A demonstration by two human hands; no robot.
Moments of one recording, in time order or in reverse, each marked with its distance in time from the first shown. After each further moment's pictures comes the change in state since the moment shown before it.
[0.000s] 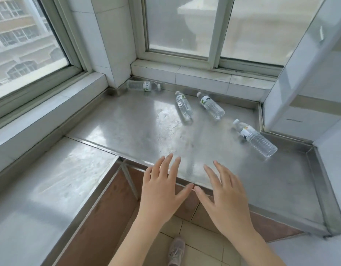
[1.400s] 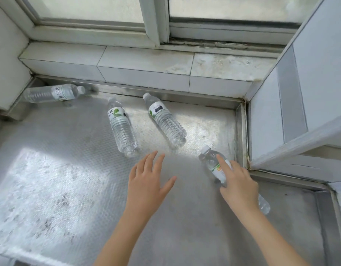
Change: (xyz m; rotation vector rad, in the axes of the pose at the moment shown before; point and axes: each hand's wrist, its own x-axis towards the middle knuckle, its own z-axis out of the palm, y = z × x) left_hand 0.336 0.071 0.219 0.073 -0.232 0.026; right_hand 0.286 0.308 0.099 -0.145 -0.402 0.407
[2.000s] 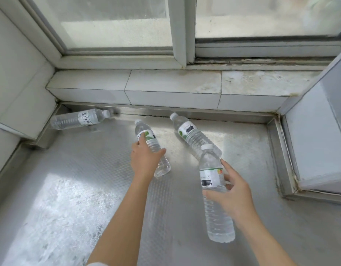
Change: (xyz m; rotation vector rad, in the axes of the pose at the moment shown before) left_hand 0.149 -0.126 0.003 -0.431 -0.167 -0.589; right_hand 0.021 -0.135 -0.013 1.184 -0.056 0.270
